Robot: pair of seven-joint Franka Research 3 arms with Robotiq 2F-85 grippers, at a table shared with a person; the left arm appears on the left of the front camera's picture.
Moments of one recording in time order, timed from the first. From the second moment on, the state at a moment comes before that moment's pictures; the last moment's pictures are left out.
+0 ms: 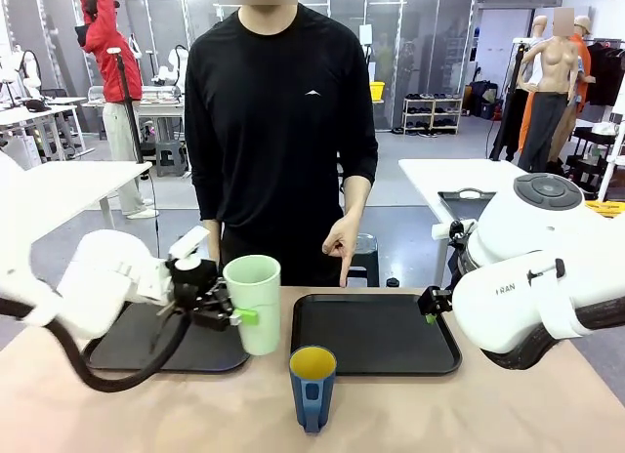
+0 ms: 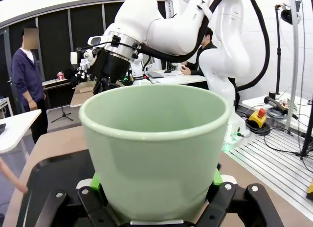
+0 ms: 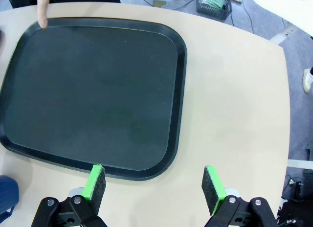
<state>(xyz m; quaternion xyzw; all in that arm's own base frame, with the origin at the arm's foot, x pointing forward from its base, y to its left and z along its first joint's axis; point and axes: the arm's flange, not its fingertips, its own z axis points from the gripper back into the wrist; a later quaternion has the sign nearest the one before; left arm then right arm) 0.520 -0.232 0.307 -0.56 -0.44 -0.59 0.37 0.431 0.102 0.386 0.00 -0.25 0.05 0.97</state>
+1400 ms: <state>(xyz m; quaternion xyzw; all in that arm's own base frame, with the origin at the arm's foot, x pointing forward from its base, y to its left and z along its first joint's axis) 0.597 -0.342 0.277 -0.54 -0.47 -0.58 0.38 0.431 0.102 0.386 0.00 -0.25 0.05 0.97</state>
